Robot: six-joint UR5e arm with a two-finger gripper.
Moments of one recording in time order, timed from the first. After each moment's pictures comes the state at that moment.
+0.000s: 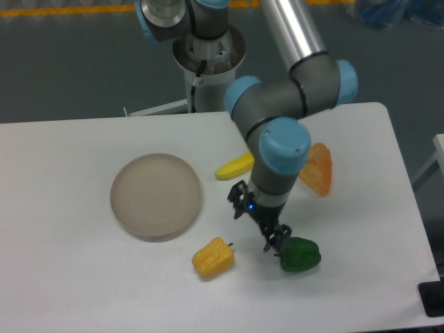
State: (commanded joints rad) arm 2.10 -2.09 -1.35 -1.19 1.43 1.14
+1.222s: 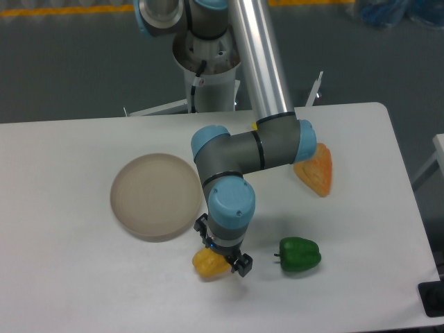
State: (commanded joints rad) arm 2.02 -2.16 -1.37 -1.16 1.51 1.05
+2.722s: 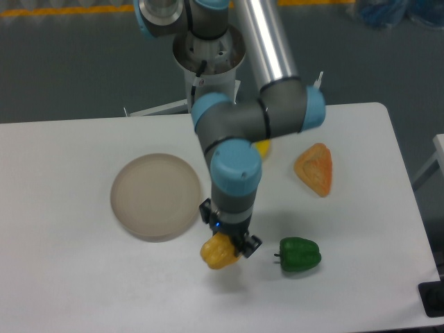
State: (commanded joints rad) arm 2.09 -2.01 -1.32 -1.28 1.51 1.02
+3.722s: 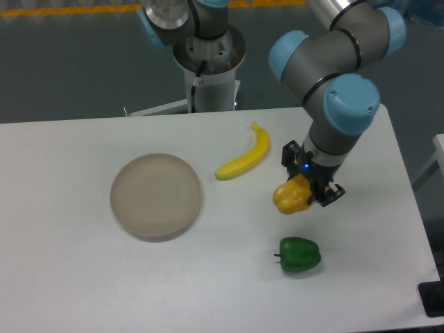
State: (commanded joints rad) arm 2.33 -1.95 -1.33 -1.47 1.52 1.49
